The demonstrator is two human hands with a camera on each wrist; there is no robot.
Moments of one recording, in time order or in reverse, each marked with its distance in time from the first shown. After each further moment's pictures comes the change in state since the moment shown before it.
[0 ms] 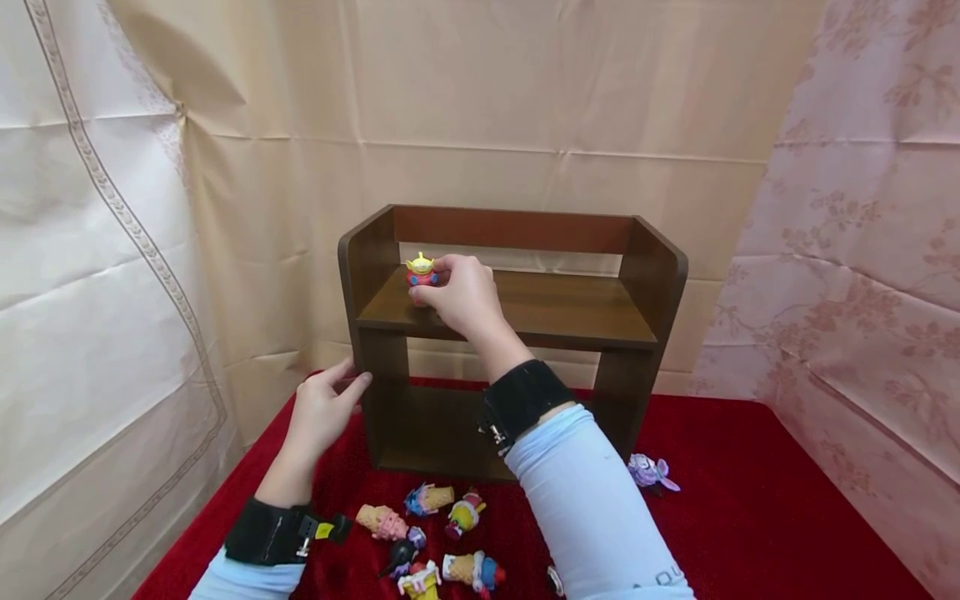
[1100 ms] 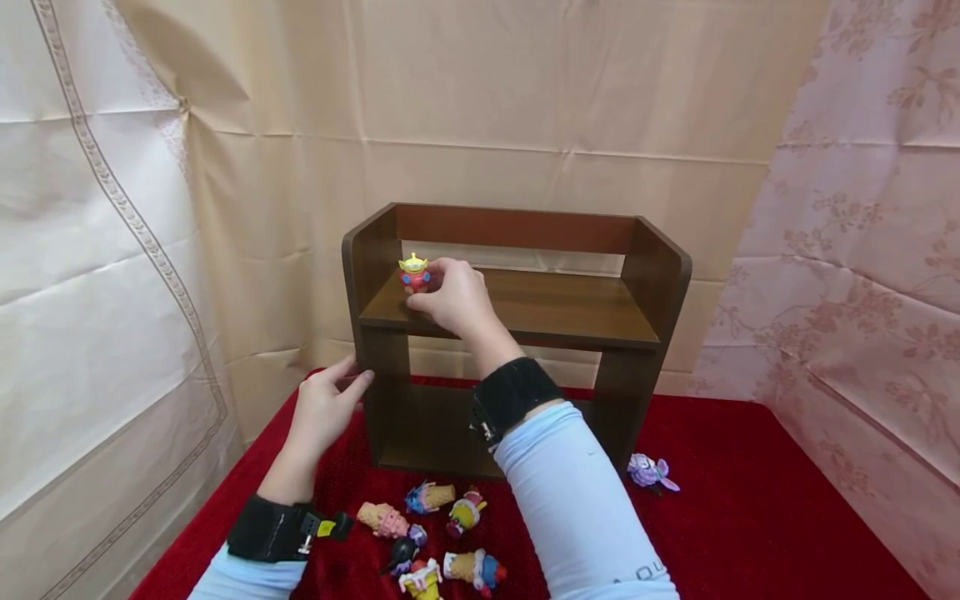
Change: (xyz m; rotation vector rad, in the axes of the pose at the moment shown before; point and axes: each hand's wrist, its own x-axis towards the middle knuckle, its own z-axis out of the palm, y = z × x) left_hand -0.002 0.004 0.004 -0.010 -0.006 -0.017; right_hand 0.003 0.003 0.007 -0.079 -0.071 0.028
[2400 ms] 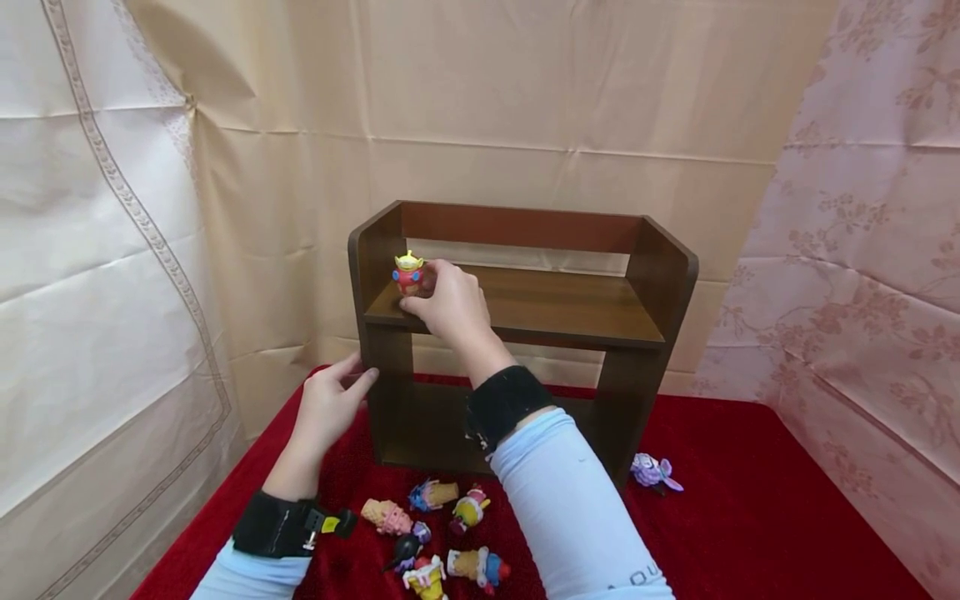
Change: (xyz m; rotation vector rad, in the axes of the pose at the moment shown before) left_hand 0.001 -0.001 0.005 -0.004 -0.008 0.009; right_hand -0.005 0.001 0.014 -0.124 0.084 -0.066
